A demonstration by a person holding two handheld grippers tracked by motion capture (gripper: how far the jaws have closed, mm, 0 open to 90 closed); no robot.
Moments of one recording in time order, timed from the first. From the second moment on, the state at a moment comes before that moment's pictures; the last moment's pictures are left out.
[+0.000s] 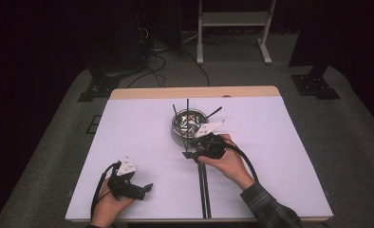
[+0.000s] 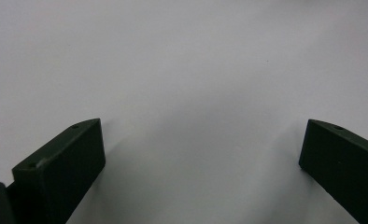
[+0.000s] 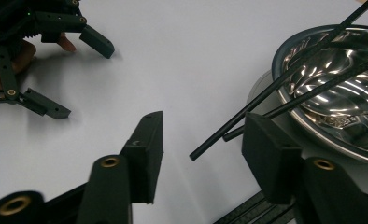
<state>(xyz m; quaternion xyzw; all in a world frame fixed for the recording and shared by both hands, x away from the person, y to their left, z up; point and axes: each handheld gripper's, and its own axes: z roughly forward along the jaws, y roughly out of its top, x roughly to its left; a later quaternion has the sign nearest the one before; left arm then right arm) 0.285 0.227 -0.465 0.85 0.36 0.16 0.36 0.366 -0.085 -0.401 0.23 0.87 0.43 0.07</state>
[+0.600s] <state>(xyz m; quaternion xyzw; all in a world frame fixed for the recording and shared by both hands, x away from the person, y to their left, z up) 0.285 0.227 -0.465 0.85 0.36 0.16 0.36 0.419 -0.076 -0.379 0.27 0.84 0.46 0.08</state>
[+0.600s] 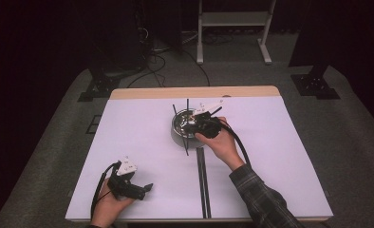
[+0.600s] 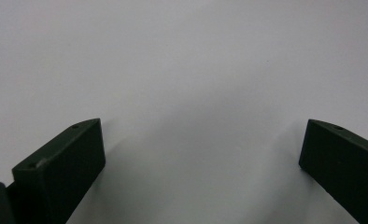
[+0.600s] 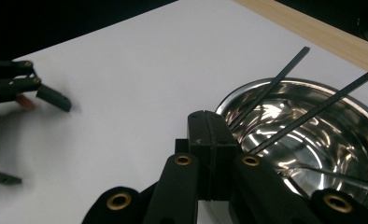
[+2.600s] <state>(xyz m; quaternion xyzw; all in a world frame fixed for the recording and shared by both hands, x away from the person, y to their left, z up) 0.285 0.227 -0.465 0.85 0.36 0.16 0.36 0.490 -0.034 -0.404 0.33 0.85 0.40 0.10</state>
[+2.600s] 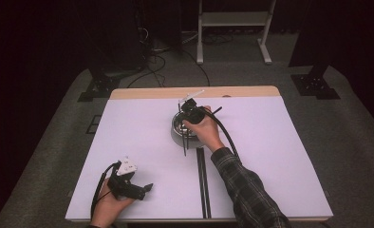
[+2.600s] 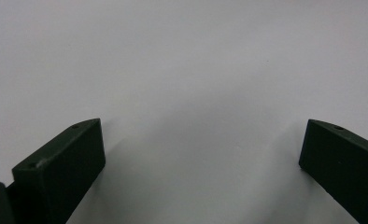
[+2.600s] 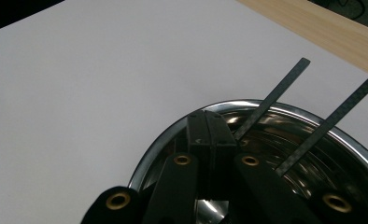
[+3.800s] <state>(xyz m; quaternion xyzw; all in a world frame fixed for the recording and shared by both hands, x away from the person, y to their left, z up) 0.285 0.227 -0.465 0.85 0.36 0.16 0.36 0.477 -0.050 -0.407 0.33 0.85 0.40 0.10</state>
